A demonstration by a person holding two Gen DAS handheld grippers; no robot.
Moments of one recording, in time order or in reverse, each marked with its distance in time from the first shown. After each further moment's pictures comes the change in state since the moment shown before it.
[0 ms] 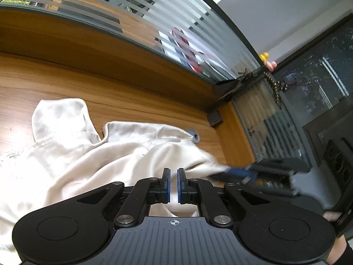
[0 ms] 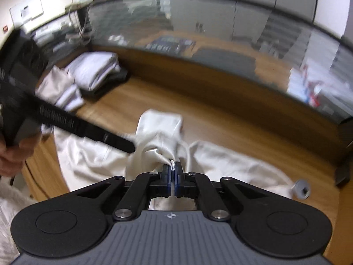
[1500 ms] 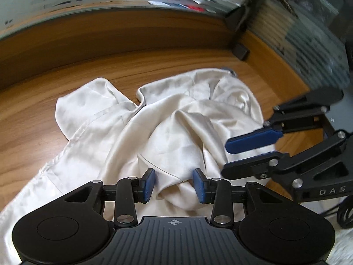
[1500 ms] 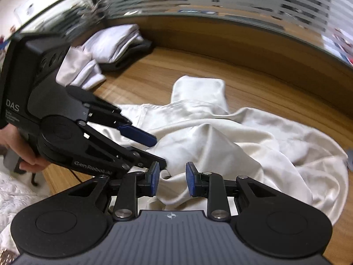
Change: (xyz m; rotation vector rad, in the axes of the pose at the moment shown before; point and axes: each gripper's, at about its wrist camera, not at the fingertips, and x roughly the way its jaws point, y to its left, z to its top) left arm 0.041 0.029 -0.051 0.472 0.199 0.247; right arm 0.081 0.048 -0.037 0.039 0.142 0.144
